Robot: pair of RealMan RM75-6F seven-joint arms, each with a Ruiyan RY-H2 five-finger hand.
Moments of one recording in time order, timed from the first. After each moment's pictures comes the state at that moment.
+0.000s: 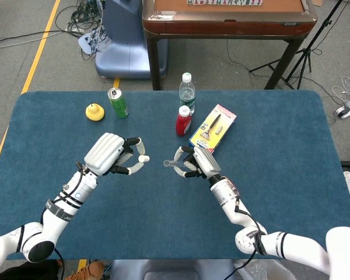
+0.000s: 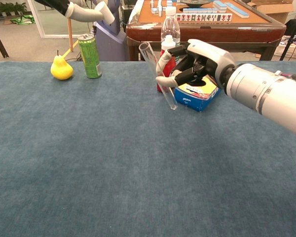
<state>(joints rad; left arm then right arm) -0.80 -1.17 -0.33 -1.91 1.21 1.03 0.01 0.73 -1.69 0.34 -1.46 -1.18 0.93 0.29</state>
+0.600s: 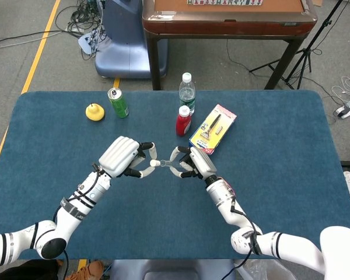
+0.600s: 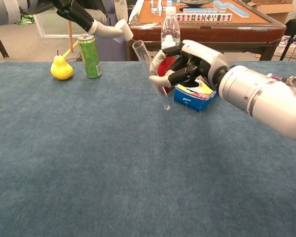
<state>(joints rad) -0.86 -1.24 -0.32 -1.88 1.14 0.99 0.08 0.74 -1.73 0.35 -1.44 -1.17 0.94 0.32</state>
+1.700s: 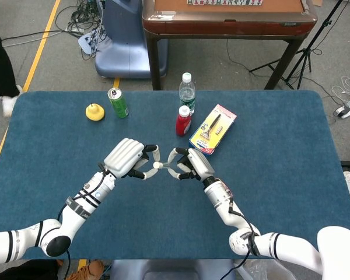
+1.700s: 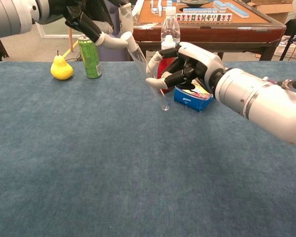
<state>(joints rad) -0.89 -1.27 -0.30 -1.86 1.11 0.96 0.09 0.75 -1.74 0.35 -1.43 -1.18 0.94 0.35</state>
